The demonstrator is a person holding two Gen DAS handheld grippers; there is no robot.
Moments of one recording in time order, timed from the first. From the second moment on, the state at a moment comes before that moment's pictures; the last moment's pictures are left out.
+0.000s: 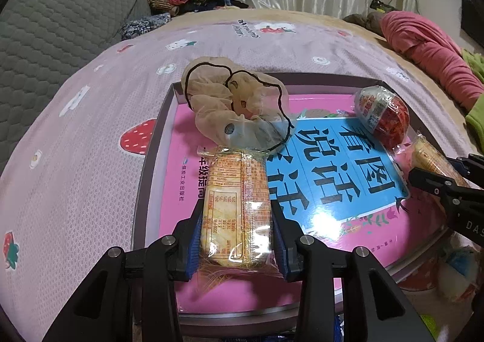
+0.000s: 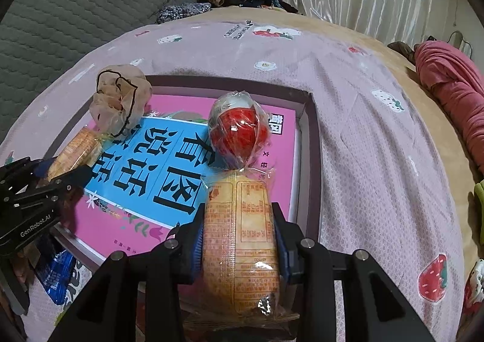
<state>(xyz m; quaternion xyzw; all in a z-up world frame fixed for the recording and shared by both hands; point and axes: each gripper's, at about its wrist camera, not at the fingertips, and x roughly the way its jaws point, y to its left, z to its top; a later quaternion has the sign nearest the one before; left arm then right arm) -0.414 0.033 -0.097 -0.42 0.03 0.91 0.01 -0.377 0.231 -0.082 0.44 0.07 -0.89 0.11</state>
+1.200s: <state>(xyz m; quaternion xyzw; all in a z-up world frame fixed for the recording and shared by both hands) -0.385 0.020 -0.055 -0.39 0.02 0.92 0.00 -0.355 0.235 -0.032 0.37 0.05 -0.92 0.10</state>
